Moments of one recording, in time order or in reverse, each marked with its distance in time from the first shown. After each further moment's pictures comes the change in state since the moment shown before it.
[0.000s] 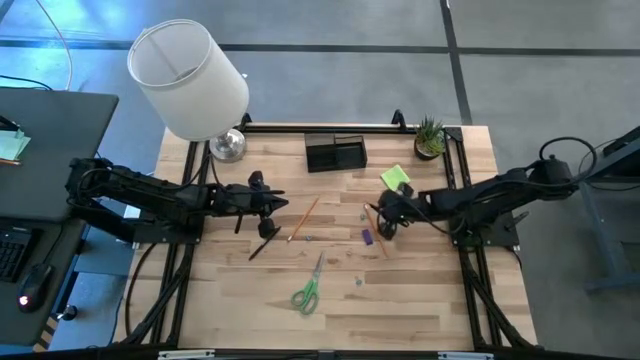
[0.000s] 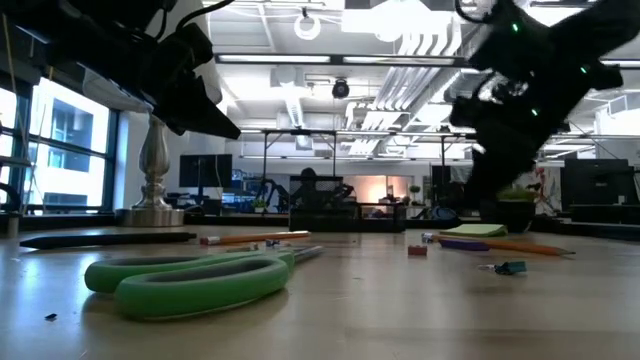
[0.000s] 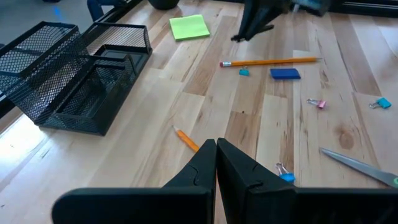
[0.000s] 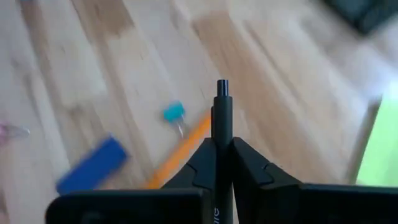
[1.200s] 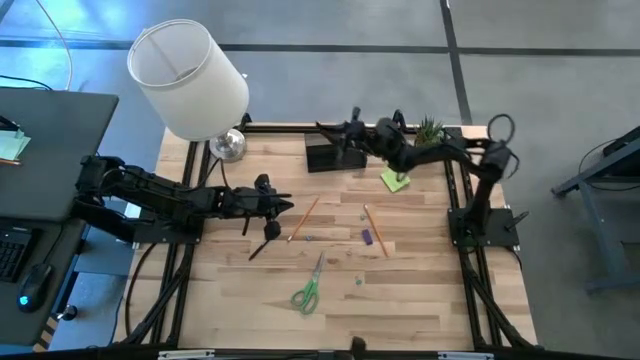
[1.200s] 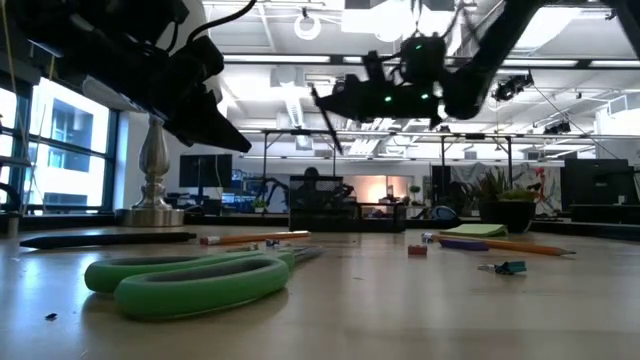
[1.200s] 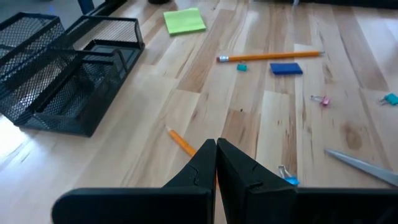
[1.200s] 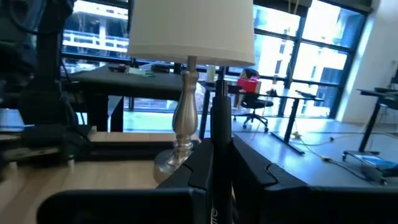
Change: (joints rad) left arm 0.000 0.130 -0.001 0.124 0.008 0.005; right arm -0.551 0.564 0.441 1.175 -0.578 -0.513
